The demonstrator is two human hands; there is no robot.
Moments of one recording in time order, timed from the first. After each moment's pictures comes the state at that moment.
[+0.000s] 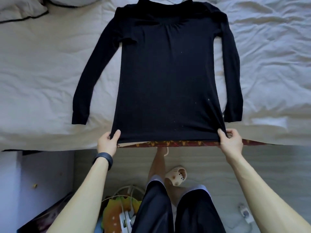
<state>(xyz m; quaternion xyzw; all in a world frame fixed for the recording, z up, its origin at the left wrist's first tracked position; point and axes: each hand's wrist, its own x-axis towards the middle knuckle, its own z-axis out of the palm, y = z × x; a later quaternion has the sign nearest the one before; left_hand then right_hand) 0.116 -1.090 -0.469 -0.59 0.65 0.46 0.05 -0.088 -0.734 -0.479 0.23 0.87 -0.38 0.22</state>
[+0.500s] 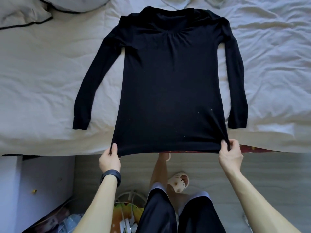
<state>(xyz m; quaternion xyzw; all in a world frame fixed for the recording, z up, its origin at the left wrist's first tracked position) 0.137 -1.056 -0.485 -0.70 0.59 0.40 -0.03 -0.065 -0.740 -0.483 0.21 0.89 -0.36 0.20</state>
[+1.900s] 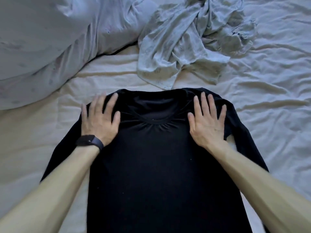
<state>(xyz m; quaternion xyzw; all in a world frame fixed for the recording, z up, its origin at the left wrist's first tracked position) -0.358 -1.323 -0.546 -0.22 0.97 0.05 0.01 -0.483 -1.018 -0.552 -0.17 0.98 -0.02 0.09</state>
